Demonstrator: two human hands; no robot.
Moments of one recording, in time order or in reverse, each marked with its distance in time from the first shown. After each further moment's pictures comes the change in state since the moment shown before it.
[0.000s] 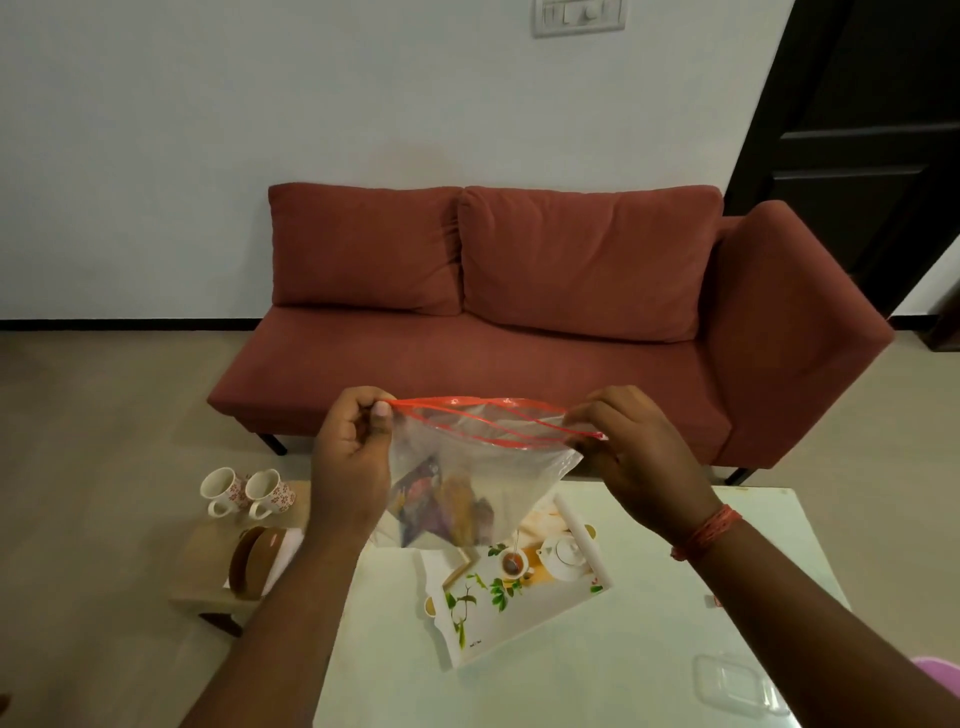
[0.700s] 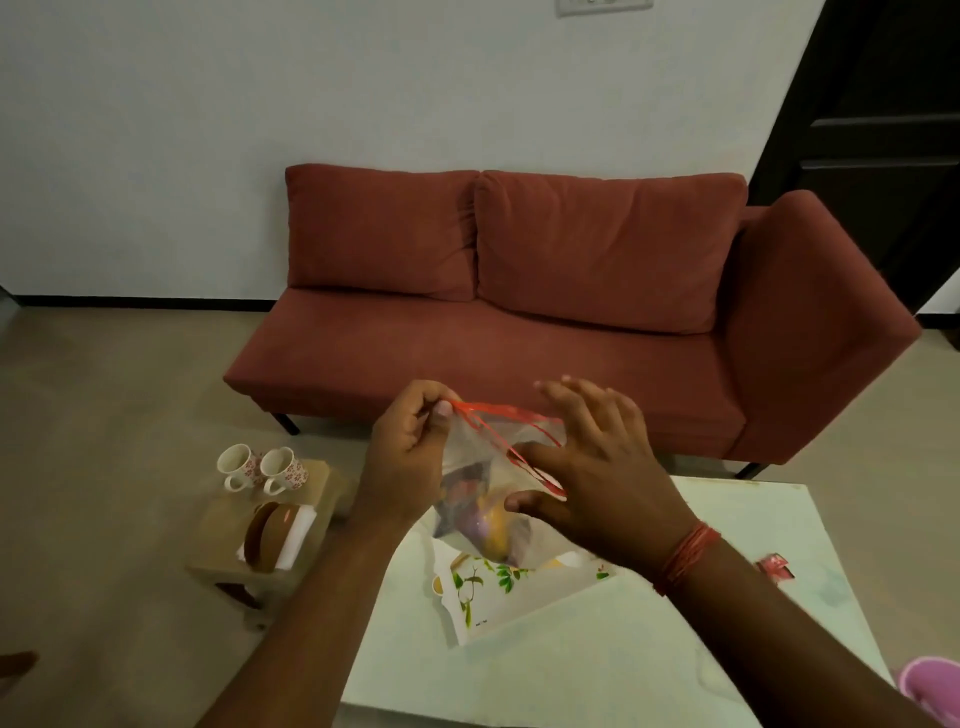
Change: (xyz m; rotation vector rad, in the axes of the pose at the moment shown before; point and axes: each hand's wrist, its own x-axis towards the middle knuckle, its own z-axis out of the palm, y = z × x) left_hand -0.017 0.010 0.012 0.042 -0.255 0.039; right_hand -0.006 -0.057 0.009 -0.333 -0.277 -0.055
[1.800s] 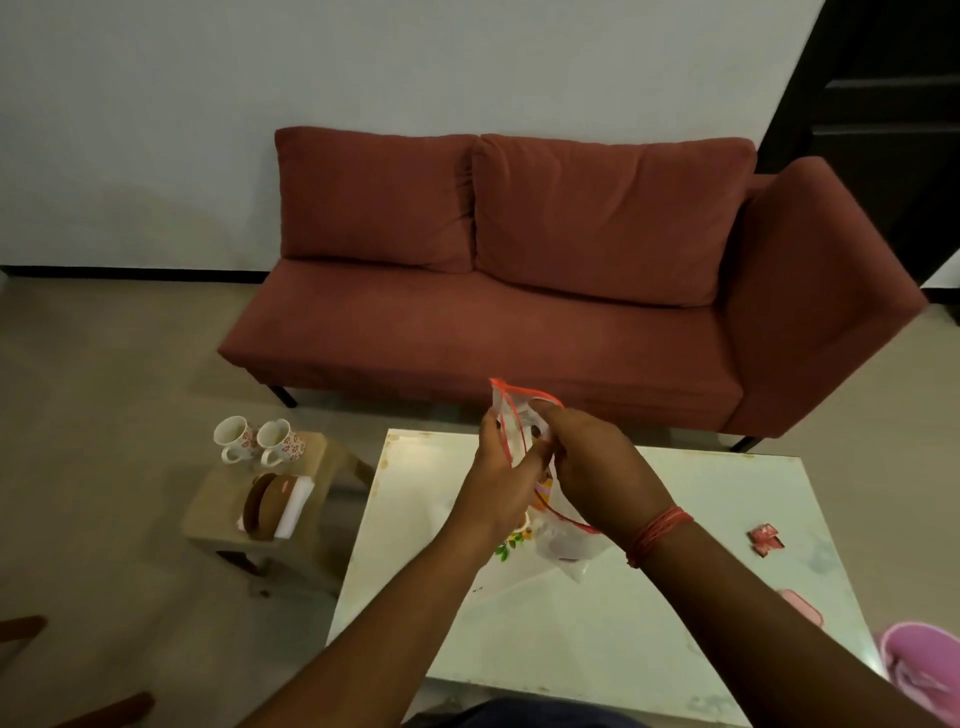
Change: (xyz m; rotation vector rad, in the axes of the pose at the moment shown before) left_hand -0.036 0.006 0.082 -0.020 -0.276 -0.672; right_hand -0.002 -0.001 0.037 0.466 -0.093 0.281
